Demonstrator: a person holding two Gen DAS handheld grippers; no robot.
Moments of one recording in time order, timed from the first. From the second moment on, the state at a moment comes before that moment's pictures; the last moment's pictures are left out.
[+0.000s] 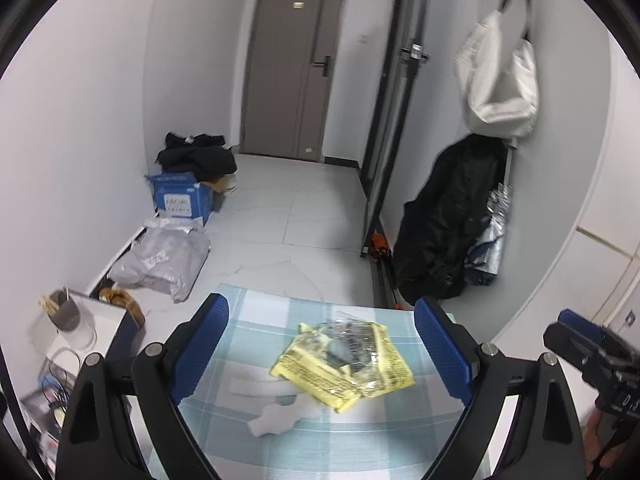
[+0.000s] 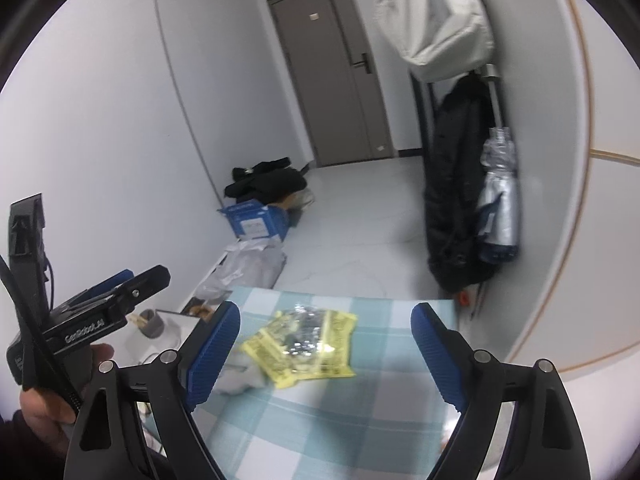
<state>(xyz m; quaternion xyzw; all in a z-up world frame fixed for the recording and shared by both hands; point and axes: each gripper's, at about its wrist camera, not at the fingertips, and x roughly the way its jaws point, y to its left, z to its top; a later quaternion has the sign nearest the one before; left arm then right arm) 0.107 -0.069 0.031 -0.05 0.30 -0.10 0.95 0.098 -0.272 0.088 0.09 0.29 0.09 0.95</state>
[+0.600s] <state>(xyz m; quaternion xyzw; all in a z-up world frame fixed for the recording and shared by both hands) 0.139 -0.001 -0.032 -0.09 0.39 -0.09 0.91 0.151 -0.210 -0.008 0.04 0.40 0.11 0.91</state>
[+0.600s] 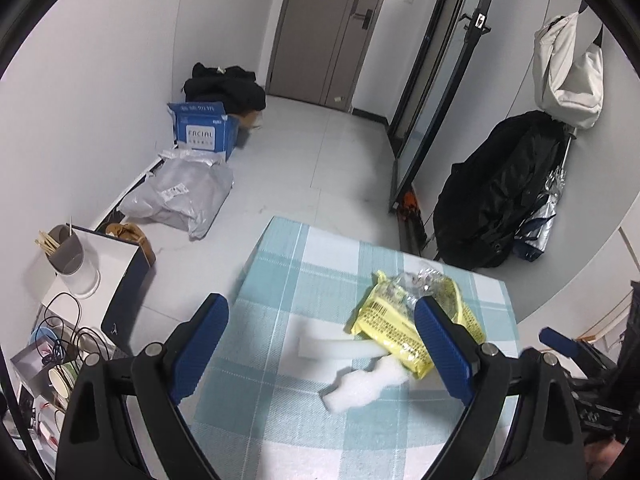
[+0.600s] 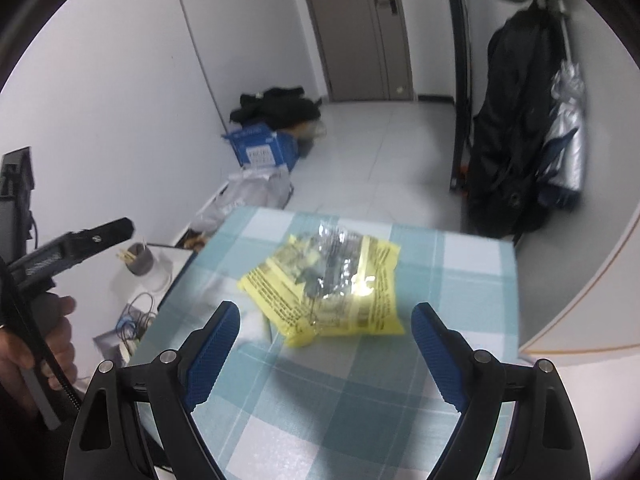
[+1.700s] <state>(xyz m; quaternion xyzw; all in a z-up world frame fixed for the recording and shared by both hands) 0.157 0.034 -0.053 -0.10 0.44 -0.08 0.89 0.248 -0.230 -0.105 0.07 0.53 0.10 0.84</state>
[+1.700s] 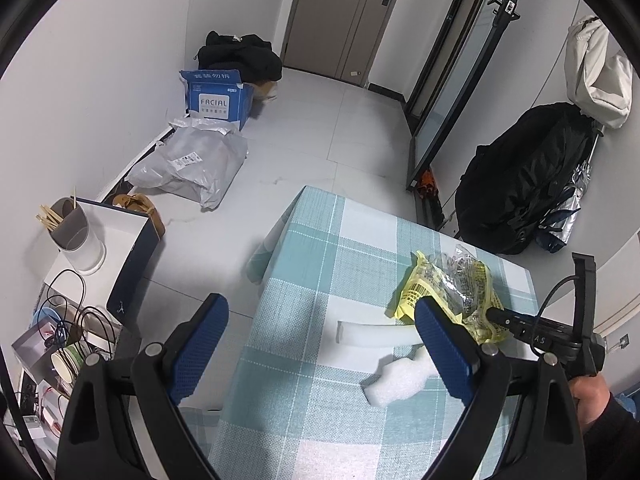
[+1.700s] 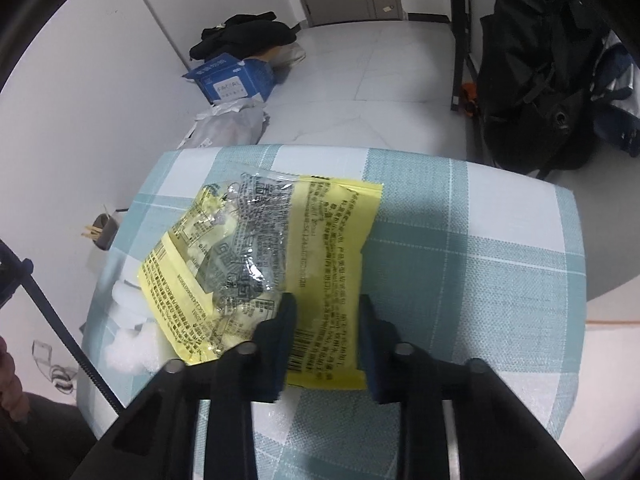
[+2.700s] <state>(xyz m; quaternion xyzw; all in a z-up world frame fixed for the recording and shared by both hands) 0.147 0.006 -0.058 -0.07 0.46 -0.08 0.88 0.103 -0.263 -0.071 0.14 0.52 0.14 0.83</state>
